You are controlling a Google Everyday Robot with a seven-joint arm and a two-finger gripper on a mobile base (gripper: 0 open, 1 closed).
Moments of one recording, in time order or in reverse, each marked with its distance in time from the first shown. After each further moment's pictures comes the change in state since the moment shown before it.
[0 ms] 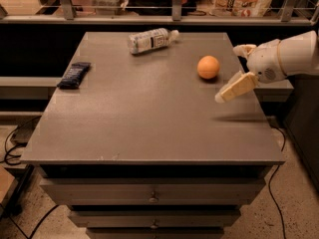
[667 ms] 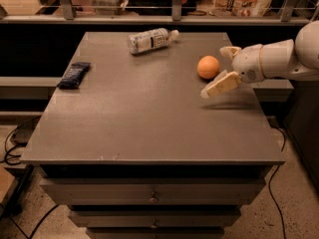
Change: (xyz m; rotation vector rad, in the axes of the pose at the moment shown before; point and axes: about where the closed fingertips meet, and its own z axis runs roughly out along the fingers) arm -0.007 -0.018 0.048 -0.015 -0.119 0.035
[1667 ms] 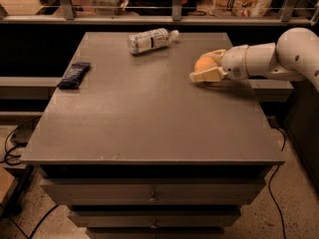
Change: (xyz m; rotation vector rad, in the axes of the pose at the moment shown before) arm 0.002 -0.033 0.043 0.018 -0.080 0.039
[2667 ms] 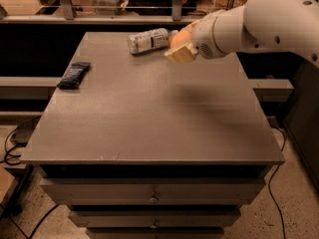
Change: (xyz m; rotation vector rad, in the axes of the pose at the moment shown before) arm -0.131 0.070 -0.004 0.239 0.159 -0.149
